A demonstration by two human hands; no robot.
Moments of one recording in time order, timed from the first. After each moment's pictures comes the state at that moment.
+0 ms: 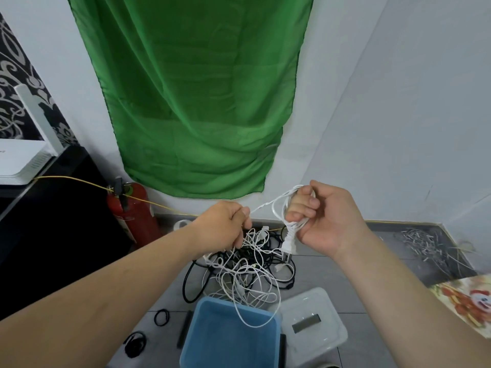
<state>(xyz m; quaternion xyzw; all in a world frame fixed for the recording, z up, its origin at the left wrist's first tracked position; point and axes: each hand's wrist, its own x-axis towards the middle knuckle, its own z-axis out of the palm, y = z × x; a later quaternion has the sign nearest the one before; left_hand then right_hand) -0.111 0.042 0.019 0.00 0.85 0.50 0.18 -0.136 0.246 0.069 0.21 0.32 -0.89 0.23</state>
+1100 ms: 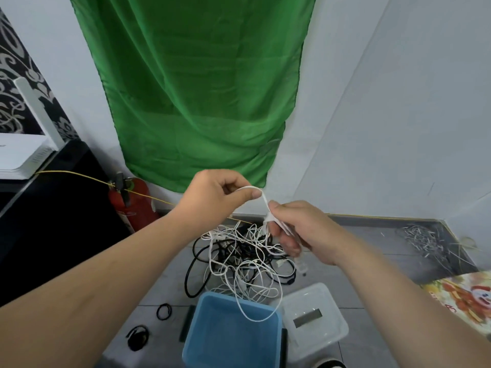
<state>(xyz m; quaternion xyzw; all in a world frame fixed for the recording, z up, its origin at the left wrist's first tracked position) -0.116 0.027 0.045 0.06 0.83 0.55 -0.06 -0.116 0.237 0.053 -0.06 0.77 -0.56 0.30</state>
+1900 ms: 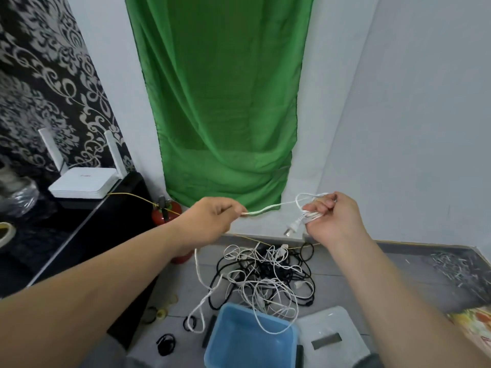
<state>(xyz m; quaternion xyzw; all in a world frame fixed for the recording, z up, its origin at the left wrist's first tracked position) -0.040 0.008 0.093 0.00 0.88 0.48 0.05 -0.115 0.250 0.094 0.25 0.24 -0.93 0.08</state>
